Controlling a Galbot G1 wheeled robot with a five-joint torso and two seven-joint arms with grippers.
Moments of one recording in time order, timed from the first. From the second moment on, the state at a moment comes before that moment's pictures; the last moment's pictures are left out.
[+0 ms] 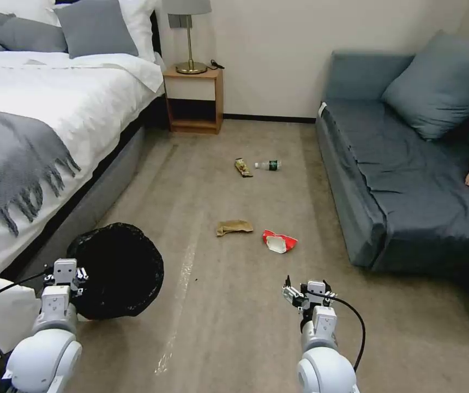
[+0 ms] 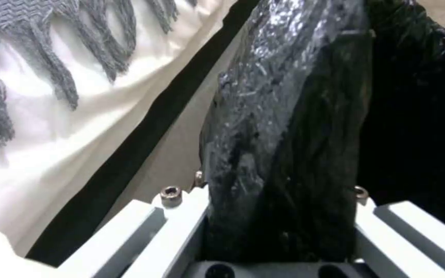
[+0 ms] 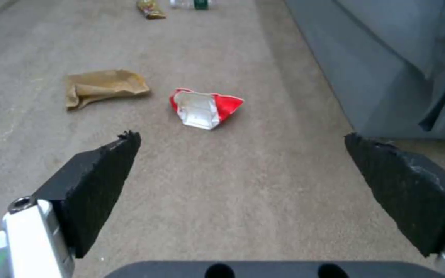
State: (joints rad) left arm 1.53 -1.10 -0.70 -2.02 -0.22 0.38 -0.33; right arm -1.51 1.57 0.34 1.95 0.02 -0.31 0.34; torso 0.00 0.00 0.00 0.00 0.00
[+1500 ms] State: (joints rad) left arm 1.51 -1.11 -0.69 -2.00 -0.22 0.37 -0.32; right arm -1.49 1.56 0.35 1.92 0.03 -0.30 0.34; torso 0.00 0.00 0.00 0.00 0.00
